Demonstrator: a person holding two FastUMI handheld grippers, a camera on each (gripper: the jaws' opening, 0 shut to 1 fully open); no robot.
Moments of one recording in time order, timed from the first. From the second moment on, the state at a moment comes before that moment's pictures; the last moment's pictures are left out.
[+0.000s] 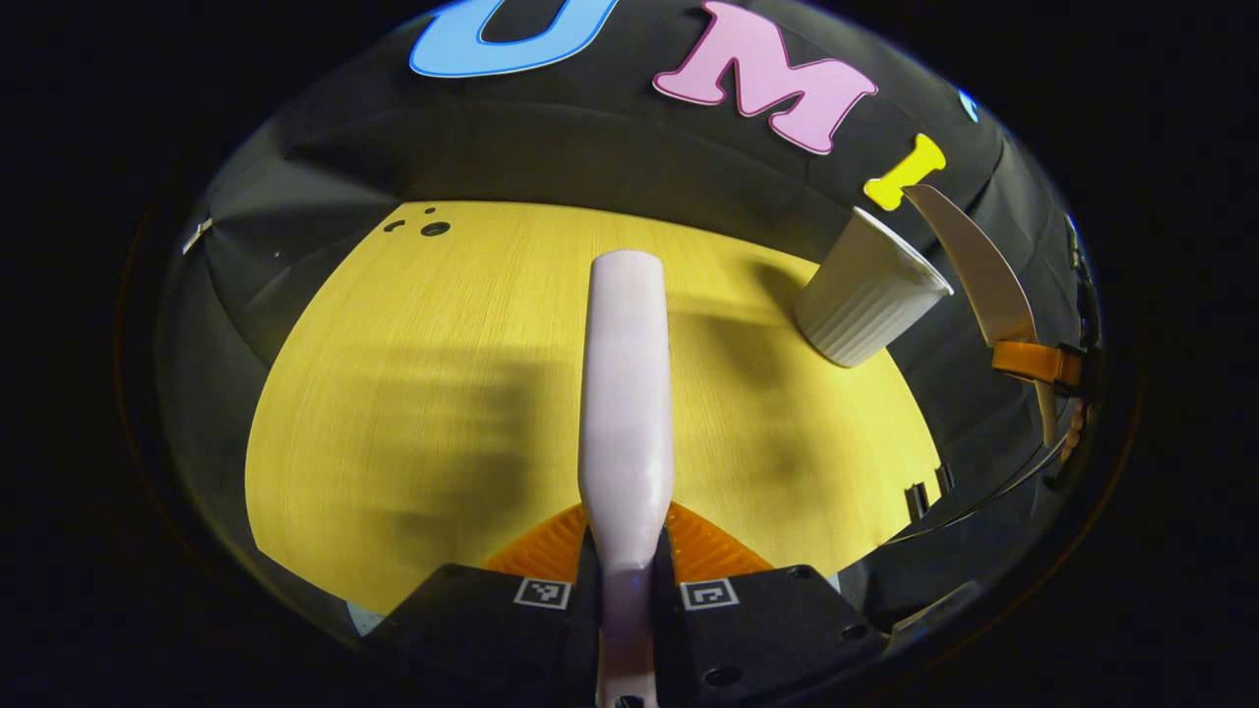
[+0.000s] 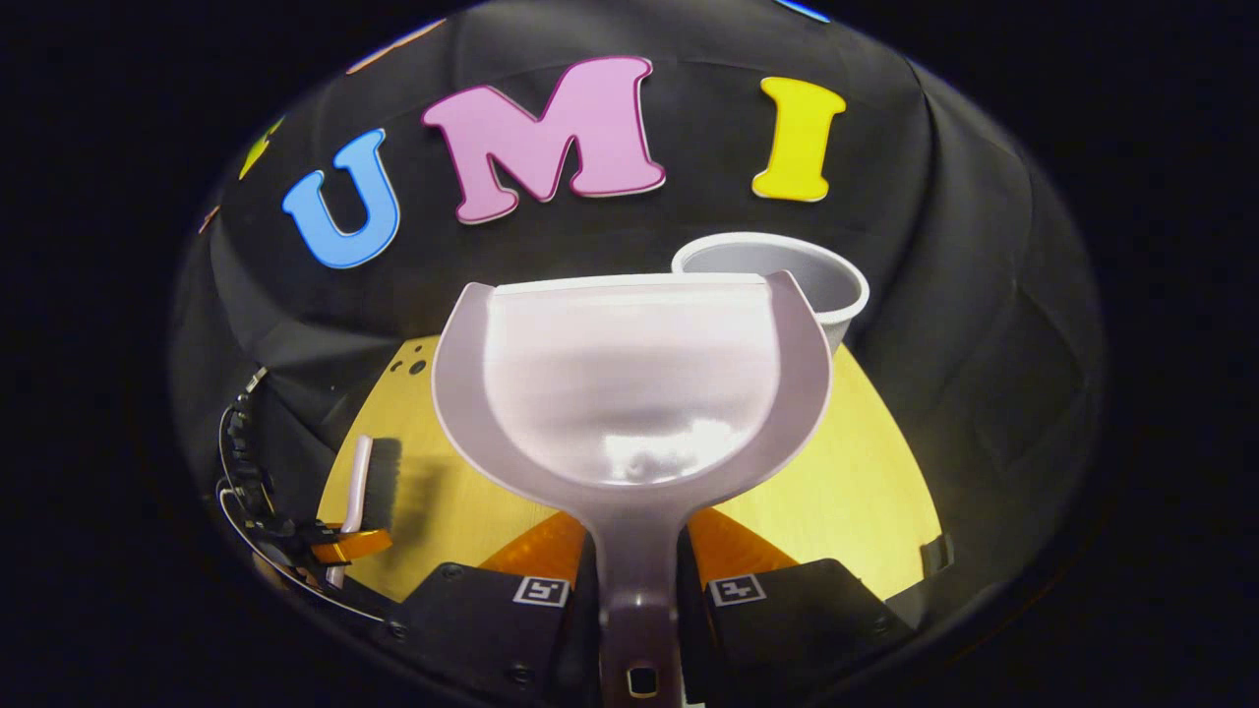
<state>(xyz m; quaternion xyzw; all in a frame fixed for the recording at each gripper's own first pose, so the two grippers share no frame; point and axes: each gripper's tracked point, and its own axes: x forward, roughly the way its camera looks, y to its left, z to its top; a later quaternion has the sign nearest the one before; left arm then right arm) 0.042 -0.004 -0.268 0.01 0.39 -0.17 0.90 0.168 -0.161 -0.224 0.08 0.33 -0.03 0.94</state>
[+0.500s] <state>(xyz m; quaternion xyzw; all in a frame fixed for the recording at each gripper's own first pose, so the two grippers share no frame) 0.066 0.013 -0.310 0.05 0.41 -0.16 0.89 0.156 -0.153 -0.267 0.06 0.43 0.00 0.90</state>
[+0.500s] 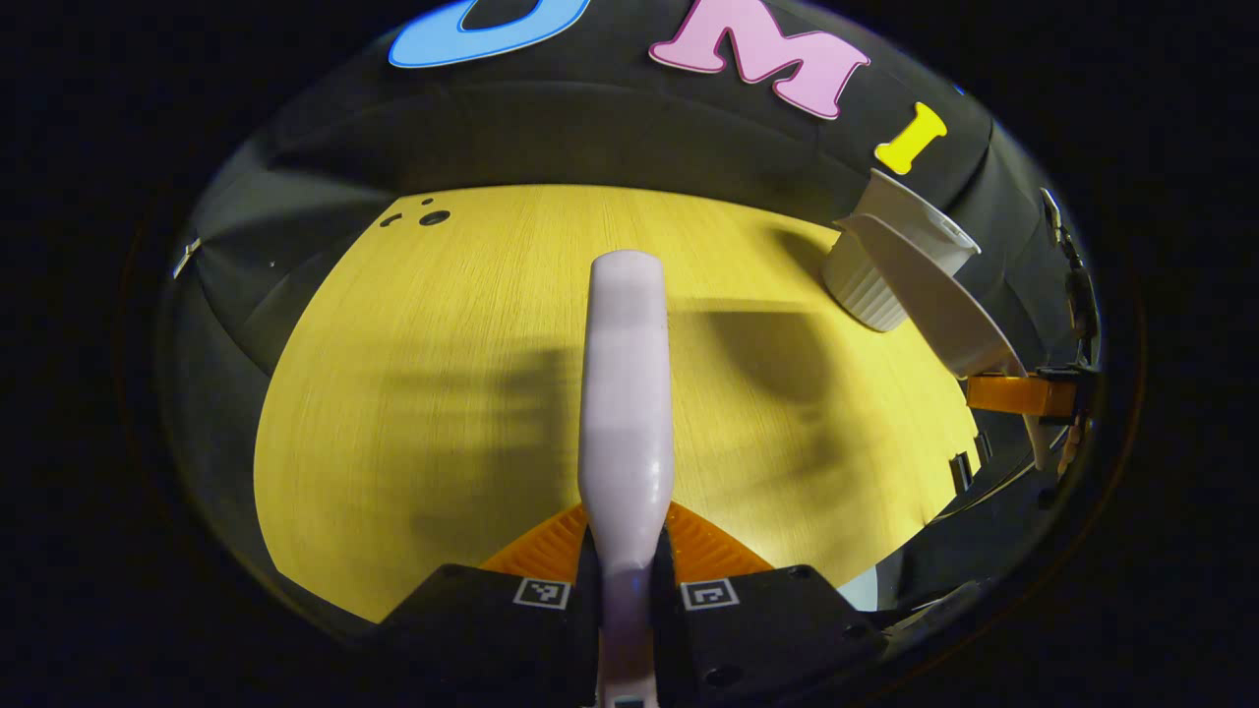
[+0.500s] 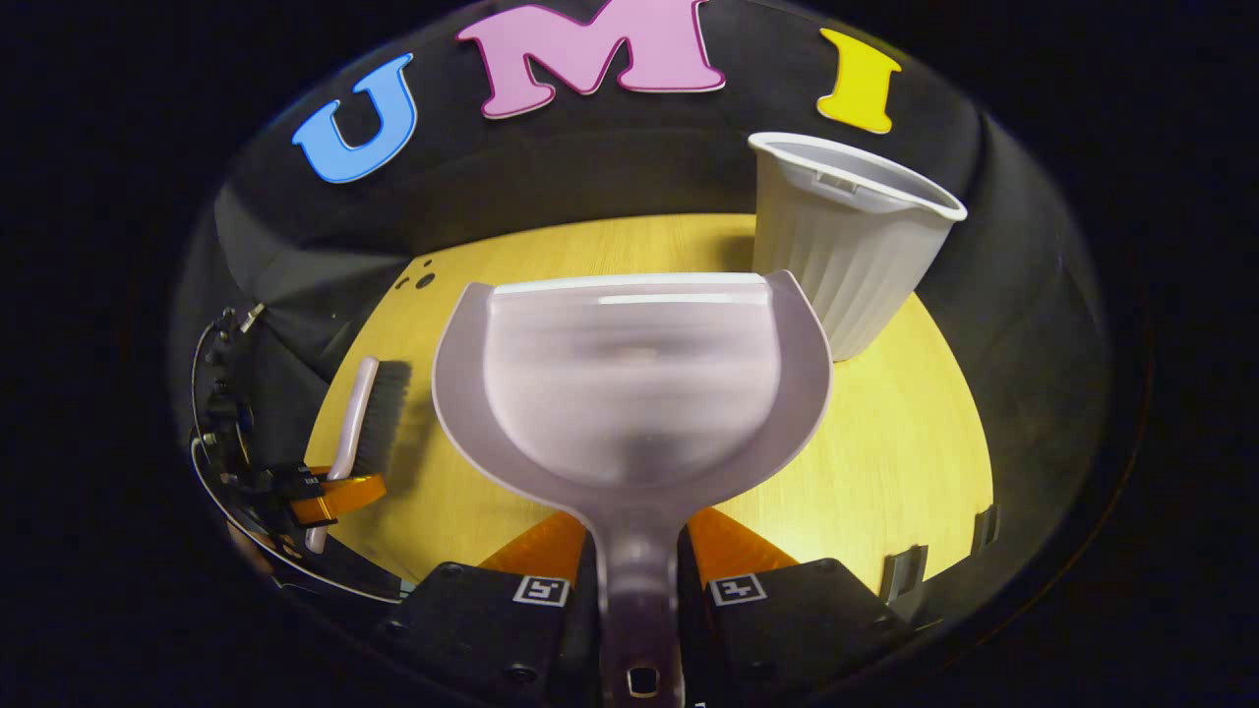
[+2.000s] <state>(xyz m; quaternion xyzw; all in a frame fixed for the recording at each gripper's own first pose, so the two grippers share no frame) 0.061 -0.002 -0.302 0.11 0.40 -0.11 0.90 0.145 -0.156 -0.246 0.04 0.43 0.04 0.90</state>
